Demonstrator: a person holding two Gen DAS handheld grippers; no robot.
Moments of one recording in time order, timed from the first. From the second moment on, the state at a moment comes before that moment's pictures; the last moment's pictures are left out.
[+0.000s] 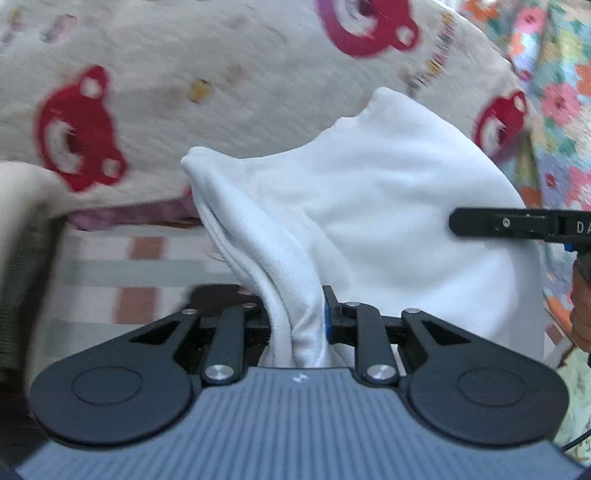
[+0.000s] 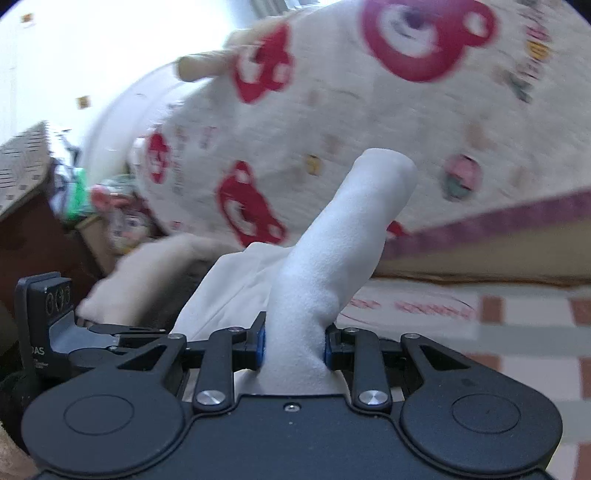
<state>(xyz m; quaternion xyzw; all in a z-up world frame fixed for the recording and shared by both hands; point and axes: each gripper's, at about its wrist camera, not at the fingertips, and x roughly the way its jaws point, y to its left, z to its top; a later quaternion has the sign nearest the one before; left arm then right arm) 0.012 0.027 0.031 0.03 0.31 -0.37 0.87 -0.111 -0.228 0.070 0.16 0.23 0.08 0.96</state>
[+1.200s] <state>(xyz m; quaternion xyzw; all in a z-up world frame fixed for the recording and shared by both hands) 0.266 0.281 0.101 0.15 0.36 -0.10 0.91 0.230 0.011 0.066 0.36 0.30 0.27 0.84</state>
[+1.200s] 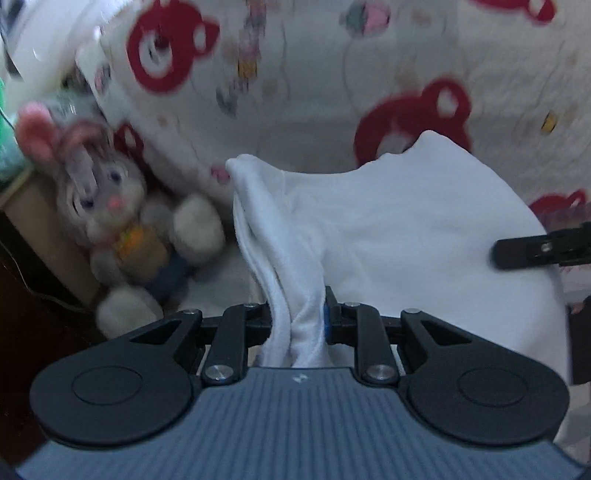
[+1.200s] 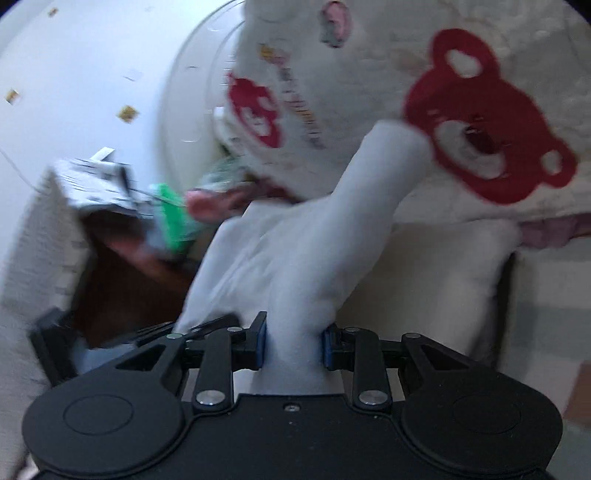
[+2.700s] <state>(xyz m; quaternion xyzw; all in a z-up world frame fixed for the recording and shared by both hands) 0.269 0.313 0.113 -0.01 0.37 -0.11 0.92 0.158 0.027 0.050 0.35 0.28 0.30 0.84</state>
